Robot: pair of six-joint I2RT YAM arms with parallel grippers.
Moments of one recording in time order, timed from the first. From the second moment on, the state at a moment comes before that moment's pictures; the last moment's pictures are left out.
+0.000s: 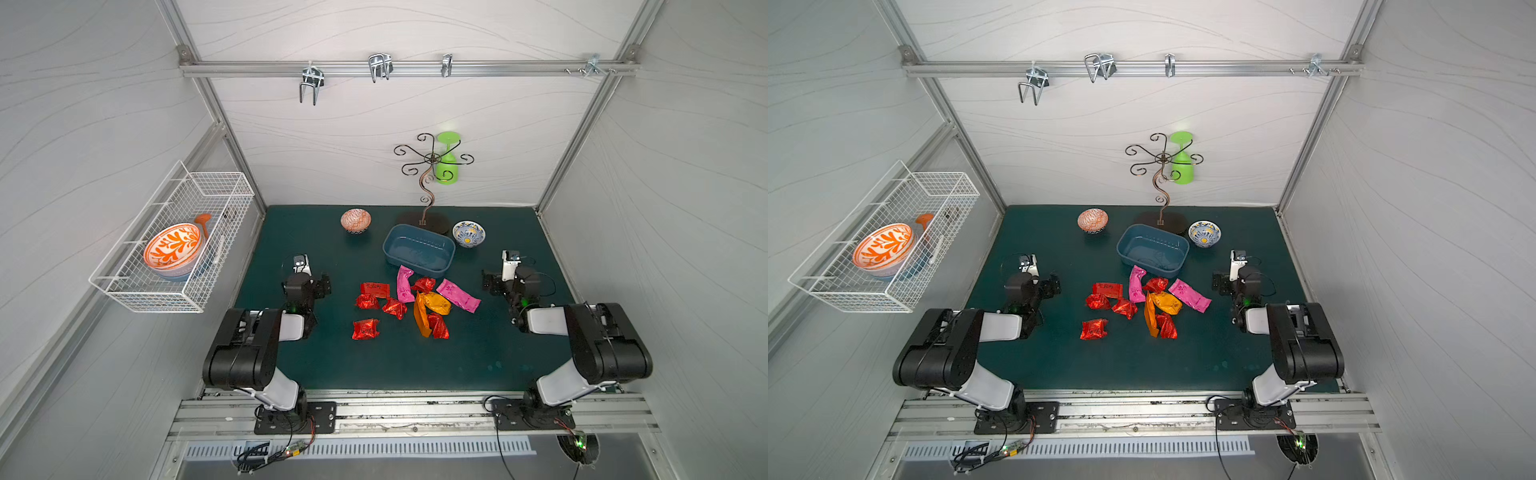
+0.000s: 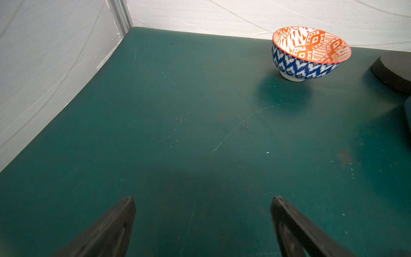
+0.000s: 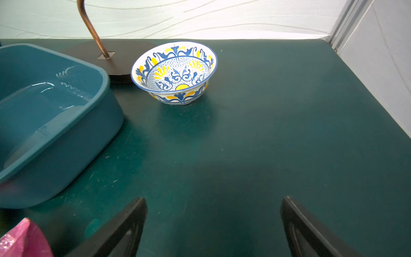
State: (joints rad) left arm 0.00 1.56 0.40 0.72 -0.17 -0.08; right arm 0.09 1.56 0.44 0.70 -0.02 0.00
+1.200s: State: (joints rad) left arm -0.17 1.32 0.65 0.23 -0.29 -0.18; right arm 0.25 1.38 0.90 -0.08 0.19 0.15
